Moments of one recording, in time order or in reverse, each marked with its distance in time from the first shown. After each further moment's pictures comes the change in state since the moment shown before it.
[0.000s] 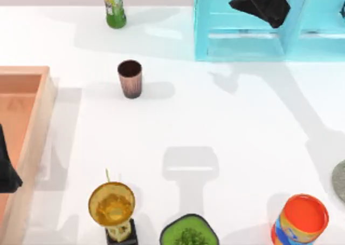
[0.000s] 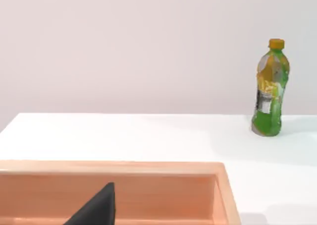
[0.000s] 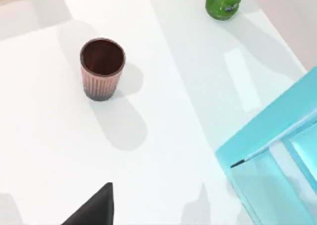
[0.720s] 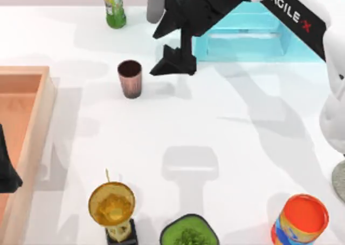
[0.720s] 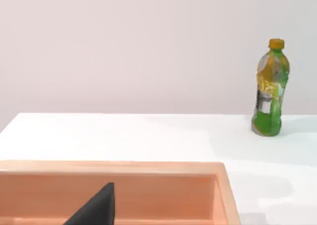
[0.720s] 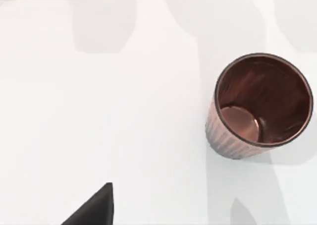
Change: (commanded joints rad) left arm 0.000 0.000 0.000 0.000 0.000 0.000; right arm 0.147 0.850 0.847 -0.371 -0.183 -0.289
